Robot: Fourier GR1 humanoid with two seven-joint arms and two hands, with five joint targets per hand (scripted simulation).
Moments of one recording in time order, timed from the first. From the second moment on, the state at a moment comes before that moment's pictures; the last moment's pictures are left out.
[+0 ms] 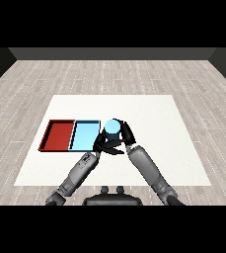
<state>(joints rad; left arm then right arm) -0.41 0.01 -0.48 -1.21 0.23 0.33 -0.21 -0.51 0.00 0.40 -1.53 0.21 -0.29 0.20</state>
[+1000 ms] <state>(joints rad) -0.46 0.00 -0.53 -1.14 0.33 0.45 -0.29 -0.50 0.00 0.42 -1.52 0.14 -0.31 0.15</state>
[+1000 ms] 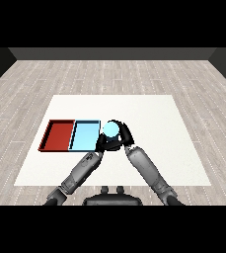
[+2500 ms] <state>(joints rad) -0.44 0.06 -0.42 -1.09 0.25 0.49 -0.32 -0.36 -0.05 0.24 -1.61 -0.01 -0.22 0.08</state>
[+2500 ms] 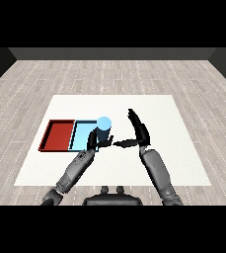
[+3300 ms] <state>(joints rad) -0.56 0.27 -0.29 -0.83 0.12 0.48 -0.07 -0.23 -0.03 0.13 -1.57 -0.11 -0.17 -0.03</state>
